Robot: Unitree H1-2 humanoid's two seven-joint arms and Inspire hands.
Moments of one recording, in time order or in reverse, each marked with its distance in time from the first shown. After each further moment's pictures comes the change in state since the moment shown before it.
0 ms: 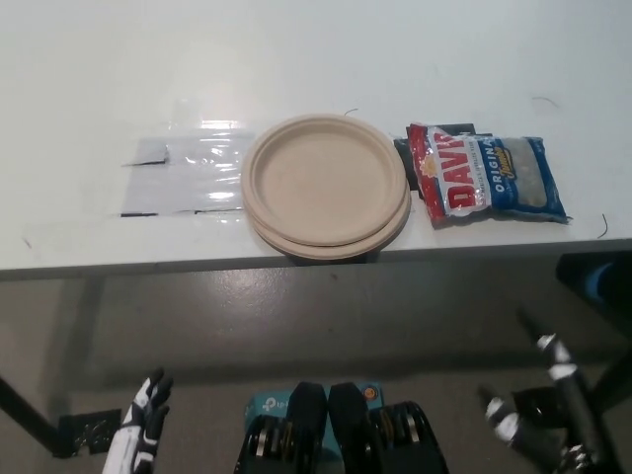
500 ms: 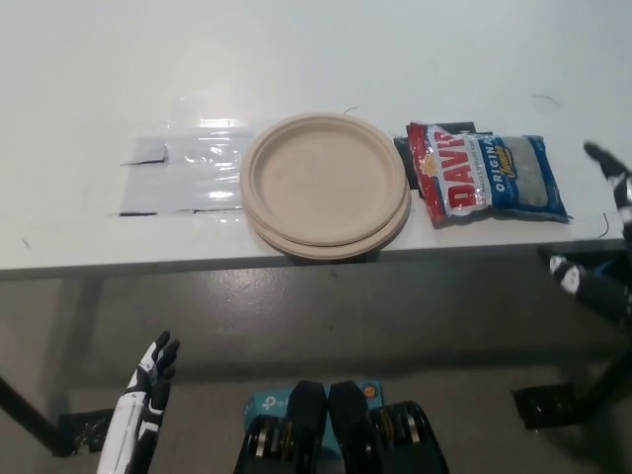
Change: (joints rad) left_arm -0.059 0.008 -0.002 -0.004 0.015 0.007 -0.010; right_arm -0.361 -0.191 -0.064 0.013 -0.151 0.179 0.059
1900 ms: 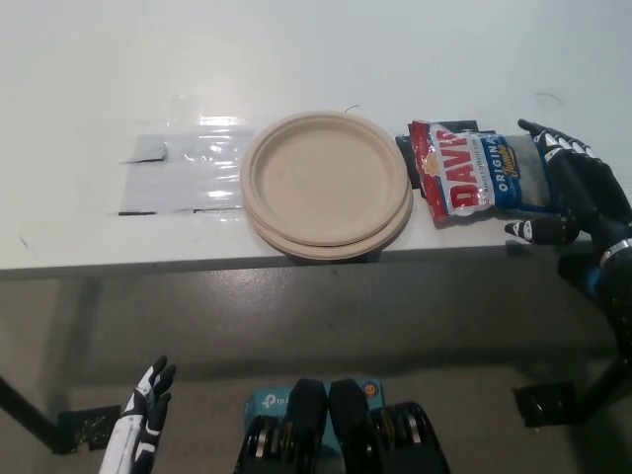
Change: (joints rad) left_arm 0.042 0.009 0.002 0.016 -0.009 -0.001 -0.006; right_arm -0.318 -0.029 0.187 0.447 -0.199 0.176 0.087
